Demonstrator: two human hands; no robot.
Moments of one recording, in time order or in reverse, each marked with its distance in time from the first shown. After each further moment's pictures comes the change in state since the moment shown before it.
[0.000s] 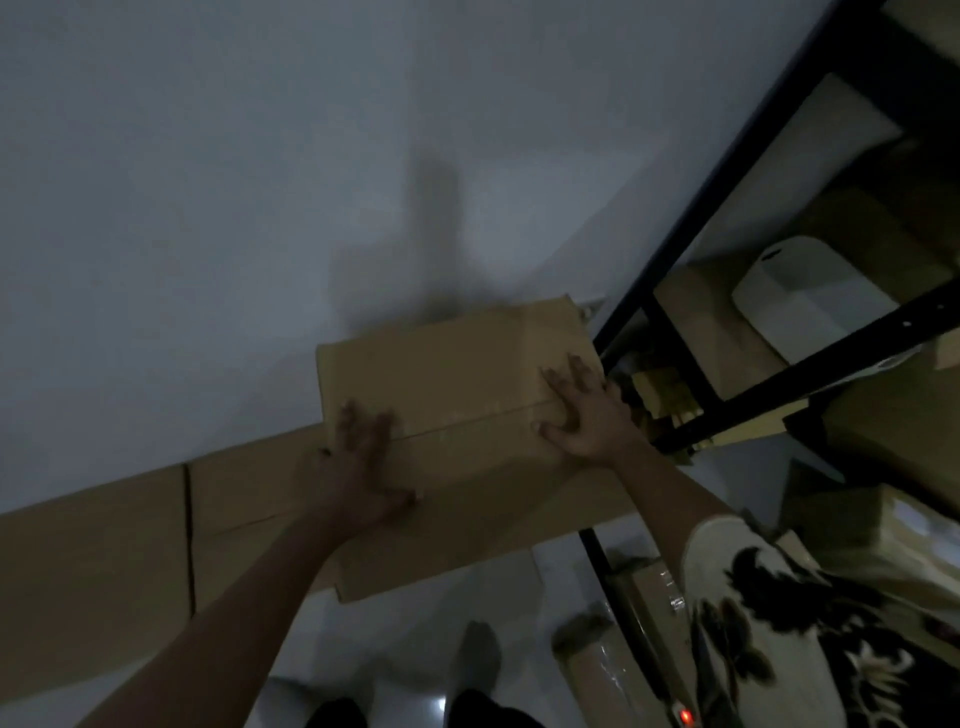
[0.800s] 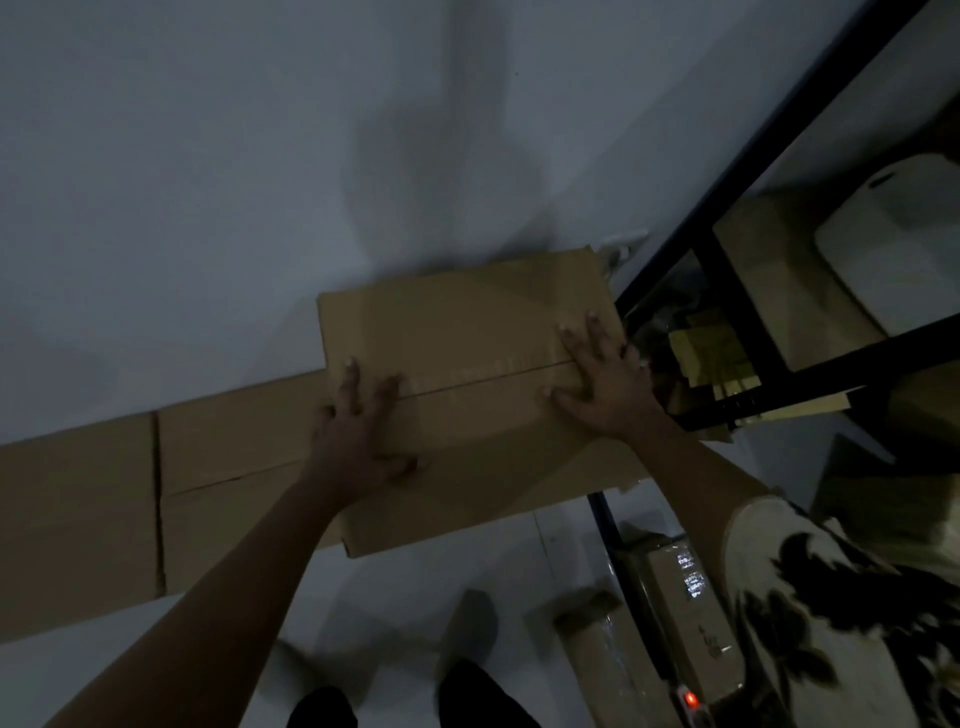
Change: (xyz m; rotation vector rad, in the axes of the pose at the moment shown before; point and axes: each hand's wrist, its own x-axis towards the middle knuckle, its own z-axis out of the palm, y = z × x) left_hand 0.051 -0.017 0.077 0.011 -0.037 -0.049; right_hand 0.063 0.051 0.066 -0.080 -0.023 -0.015
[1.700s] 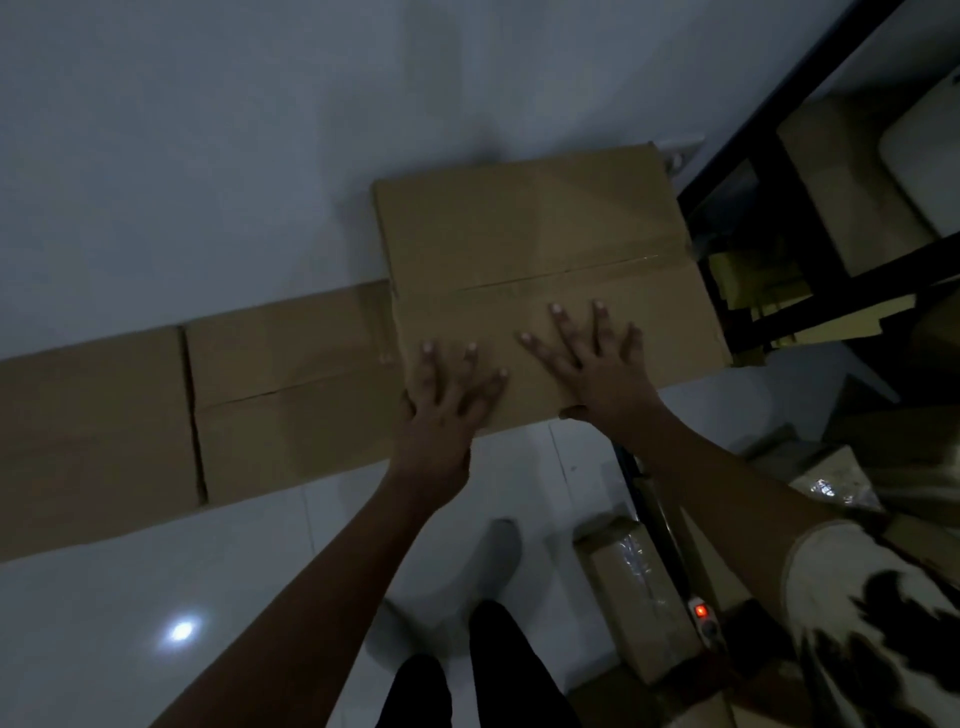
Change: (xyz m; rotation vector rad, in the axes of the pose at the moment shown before) left_hand -0.093 0.005 0.065 0.215 0.097 0.290; right_hand -0.080 -0.079 0.083 -0.585 0.019 -0.266
